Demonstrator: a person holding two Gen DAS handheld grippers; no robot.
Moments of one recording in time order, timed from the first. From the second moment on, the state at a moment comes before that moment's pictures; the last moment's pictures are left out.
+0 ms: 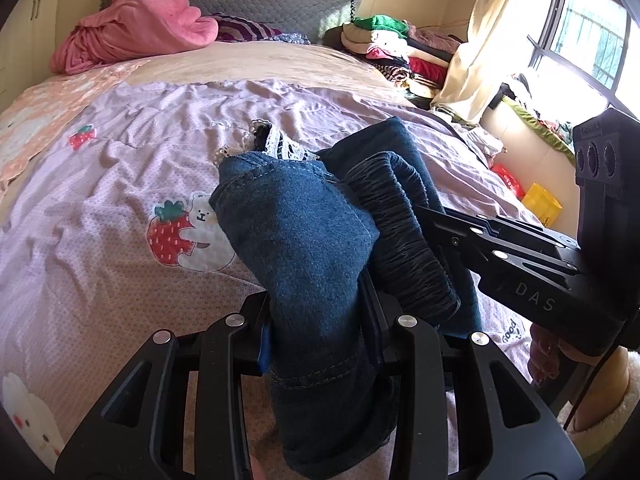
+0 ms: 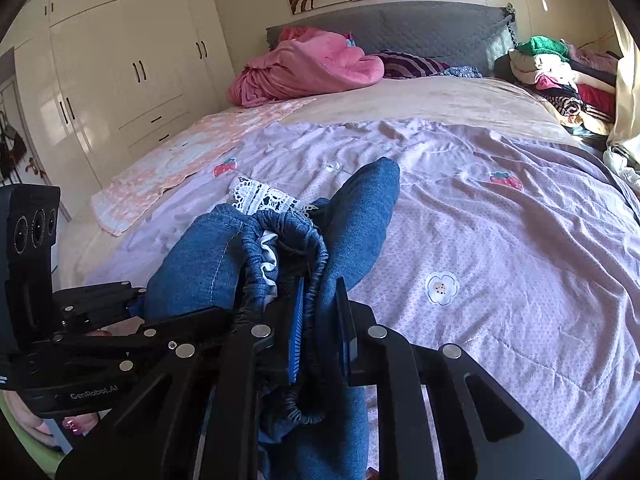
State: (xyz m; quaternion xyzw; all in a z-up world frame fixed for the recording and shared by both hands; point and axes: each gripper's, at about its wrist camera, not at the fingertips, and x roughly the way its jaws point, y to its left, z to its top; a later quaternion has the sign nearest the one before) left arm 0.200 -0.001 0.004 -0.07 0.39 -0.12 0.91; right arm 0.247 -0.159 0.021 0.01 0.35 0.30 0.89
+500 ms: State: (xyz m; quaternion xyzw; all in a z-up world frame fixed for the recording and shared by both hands) left arm 0.209 0.009 -0.021 -0.08 0.41 -0.11 0.90; right arm 0.266 -0.169 -0.017 0.03 0.39 0.27 0.88
